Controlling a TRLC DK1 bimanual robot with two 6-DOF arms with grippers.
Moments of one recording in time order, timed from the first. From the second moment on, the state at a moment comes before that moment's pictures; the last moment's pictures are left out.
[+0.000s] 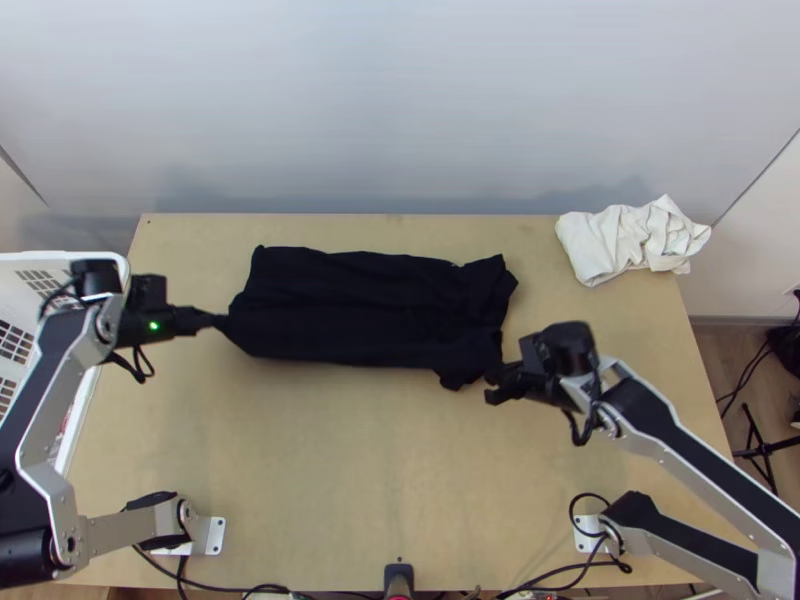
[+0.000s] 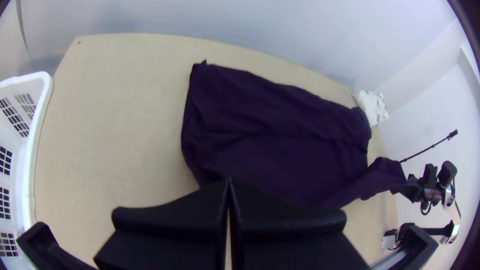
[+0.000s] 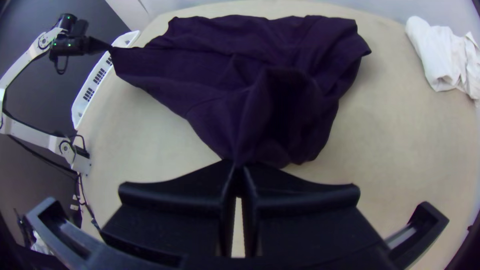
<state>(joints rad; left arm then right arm) 0.24 1.34 1.04 -0.67 0.51 0.14 0.57 1.08 0.72 -0.43 -0.20 0.28</state>
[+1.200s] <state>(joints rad) 0.21 1.70 1.38 -0.58 0.43 -0.14 0.32 1.37 1.03 -0.19 -0.34 0.23</state>
